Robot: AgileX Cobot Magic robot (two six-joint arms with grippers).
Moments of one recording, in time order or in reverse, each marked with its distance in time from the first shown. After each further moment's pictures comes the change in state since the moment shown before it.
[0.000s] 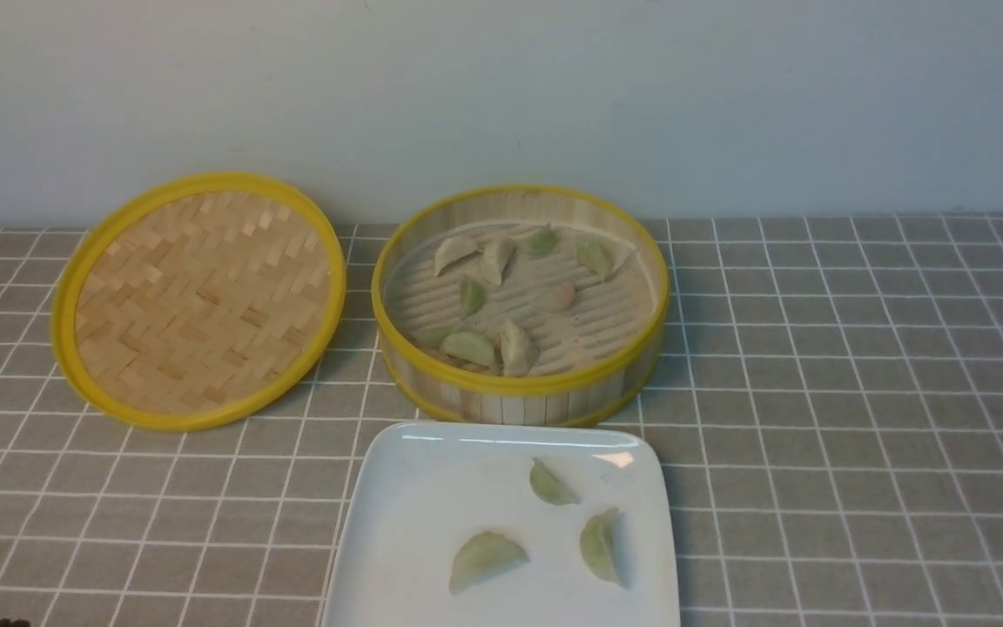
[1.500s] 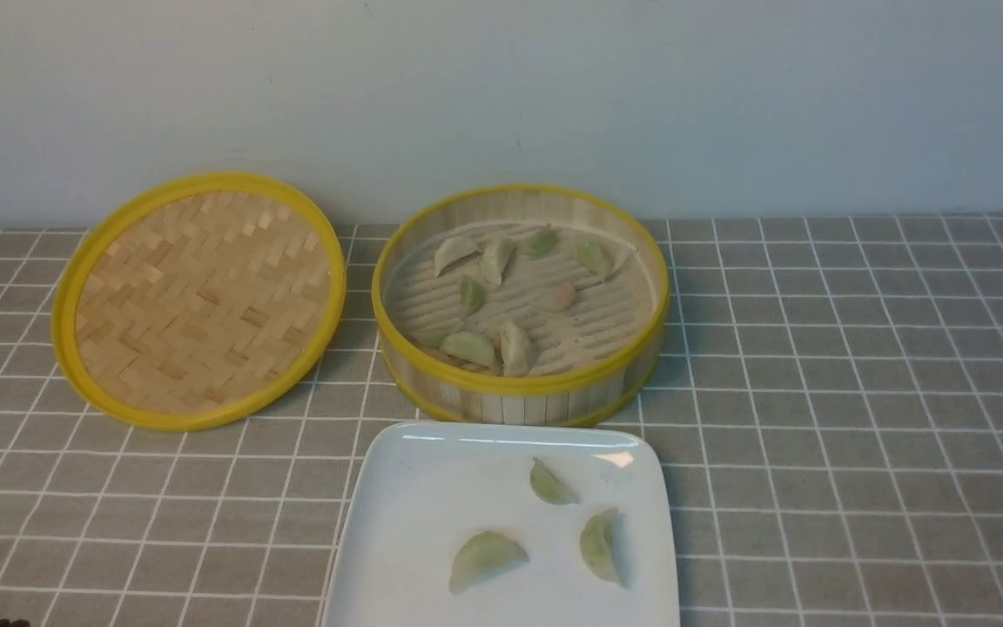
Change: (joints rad) right arm -0.565 -0.013 0.418 -0.111 0.108 0.027; left arm 0.000 0.000 0.000 0.001 0.000 -0.003
